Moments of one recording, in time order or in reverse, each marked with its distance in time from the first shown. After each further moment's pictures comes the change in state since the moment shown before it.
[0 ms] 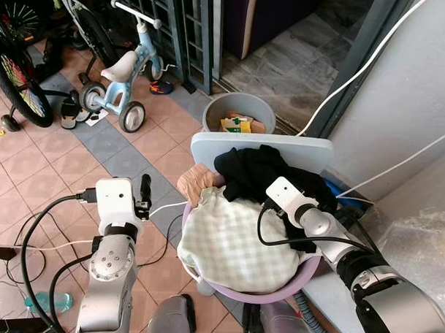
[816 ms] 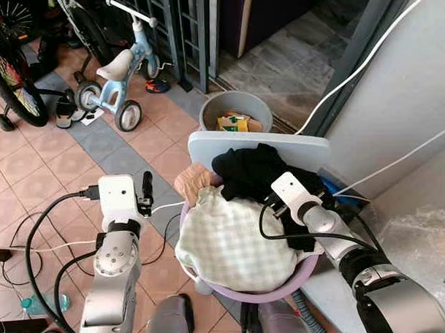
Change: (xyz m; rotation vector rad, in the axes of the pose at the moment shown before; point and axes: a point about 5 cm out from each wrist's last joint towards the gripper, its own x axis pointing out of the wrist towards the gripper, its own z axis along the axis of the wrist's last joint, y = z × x) left arm 0.004 -0.004 -0.001 -0.022 0.008 0.016; right arm 0.000 -0.011 0.001 0.107 -0.034 -0.026
